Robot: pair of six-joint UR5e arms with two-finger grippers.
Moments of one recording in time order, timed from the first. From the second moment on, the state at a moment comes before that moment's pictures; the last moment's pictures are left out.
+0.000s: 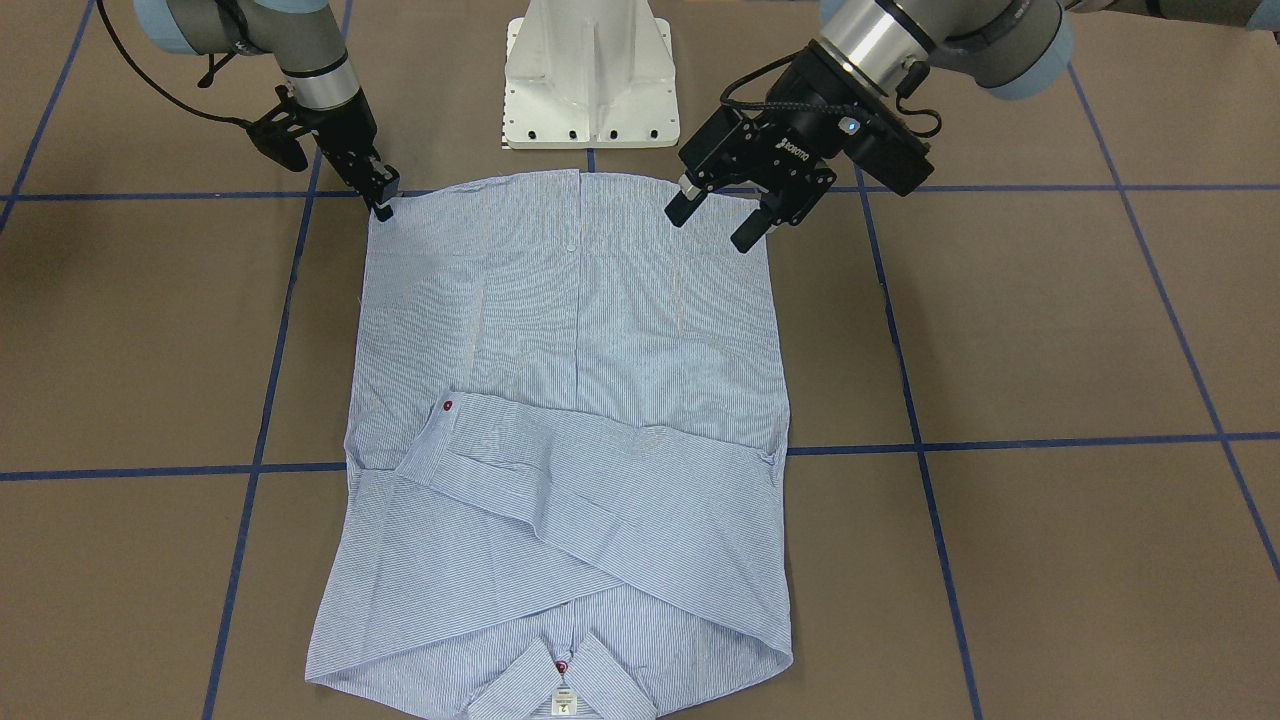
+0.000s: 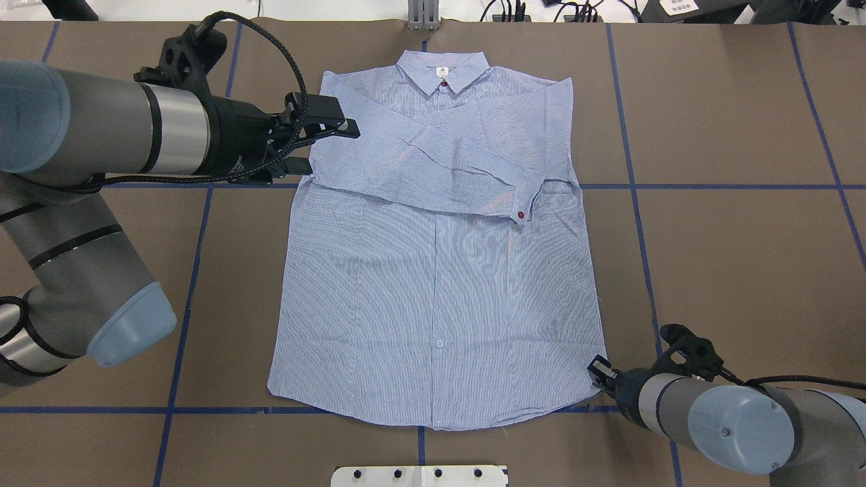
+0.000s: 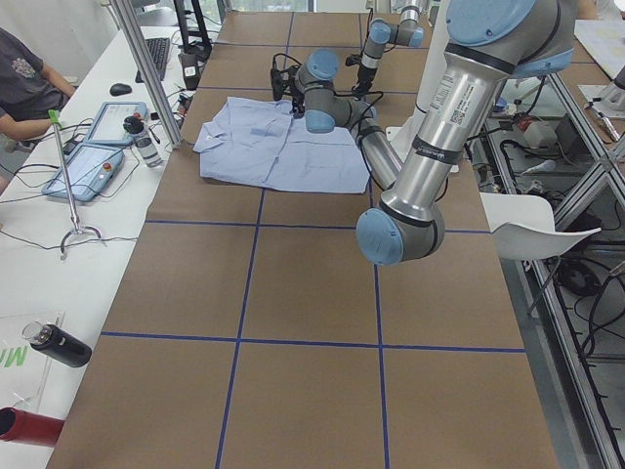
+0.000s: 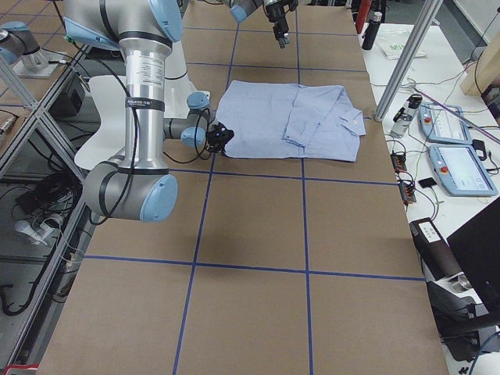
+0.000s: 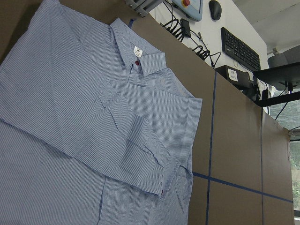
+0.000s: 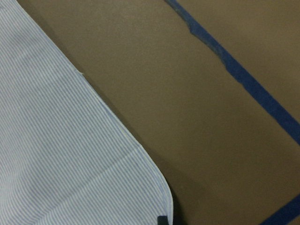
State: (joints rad) left arm -0.73 -2.03 -1.95 -2.21 -1.91 -1.66; right arm 0.14 -1.65 2.08 -1.12 1.46 2.19
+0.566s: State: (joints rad) left arm -0.63 -1.82 -2.03 -2.20 -1.84 -1.67; right arm 0.14 -1.66 2.13 -1.12 1.49 2.18
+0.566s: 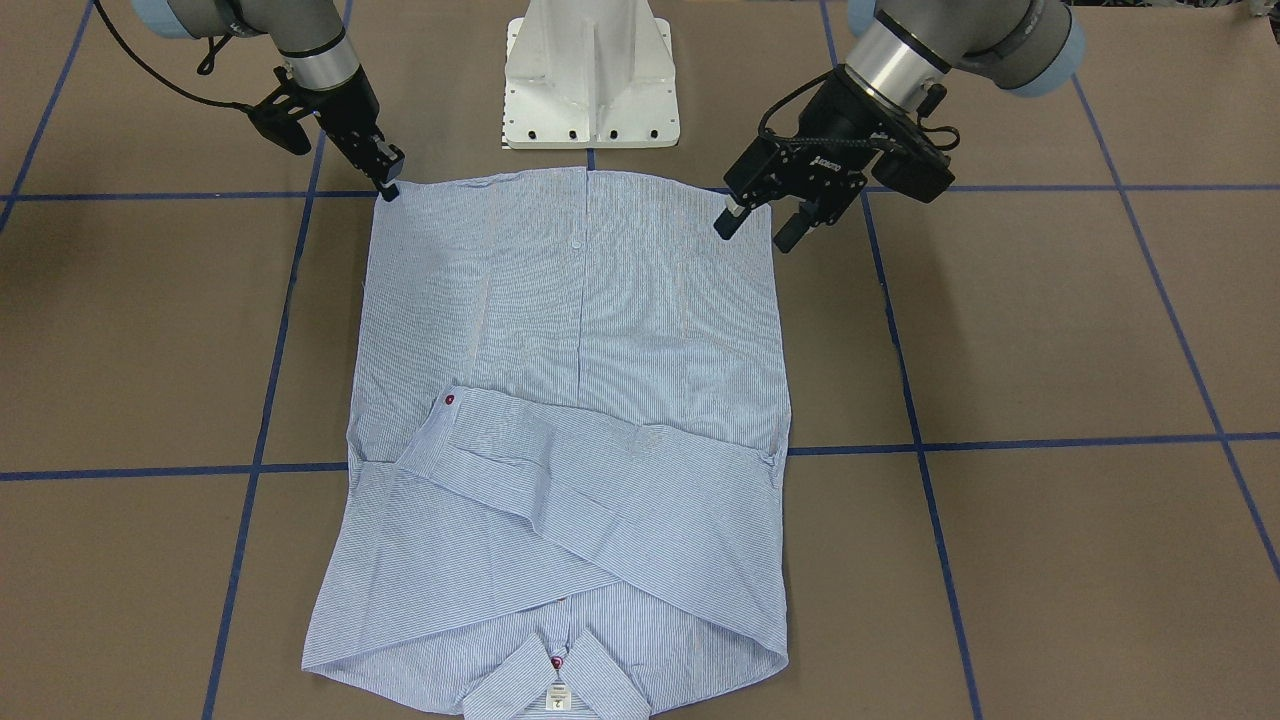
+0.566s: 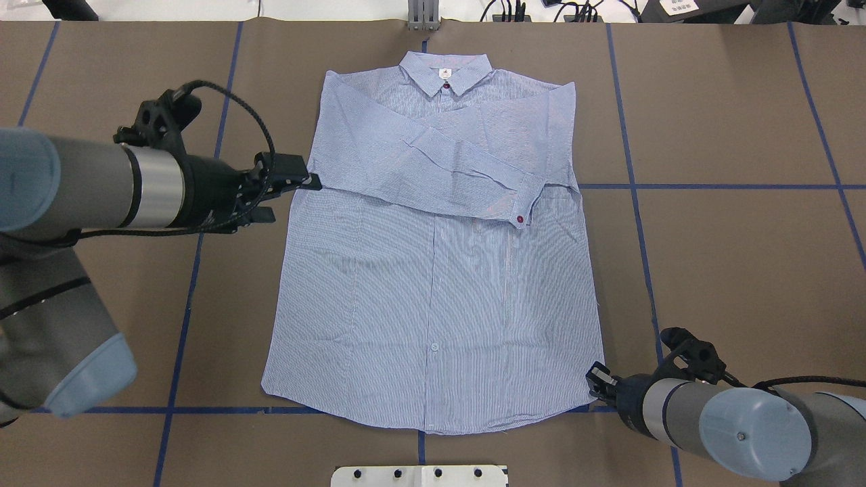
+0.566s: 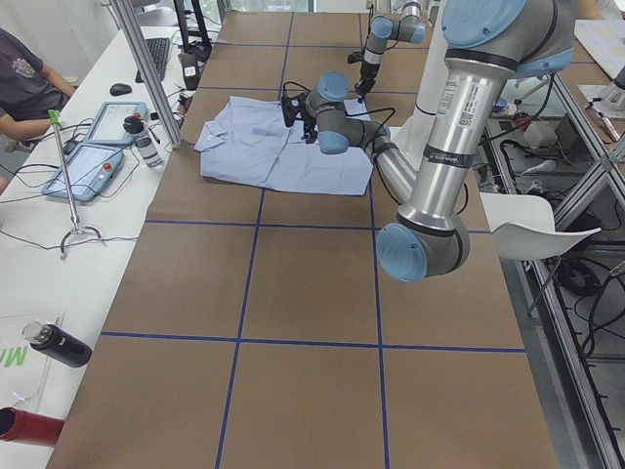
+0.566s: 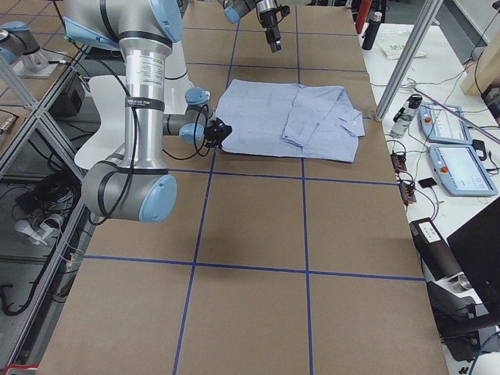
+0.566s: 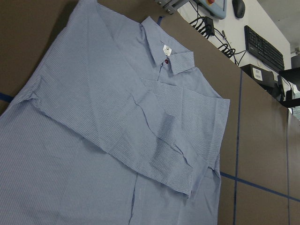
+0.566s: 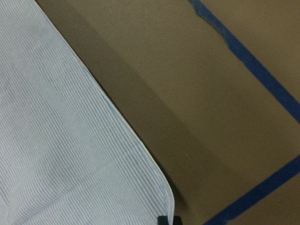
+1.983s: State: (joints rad) left arm -0.22 -1.66 -2.02 -2.02 -1.56 -1.83; right arm 0.14 -1.68 2.14 -1.12 1.52 2.18
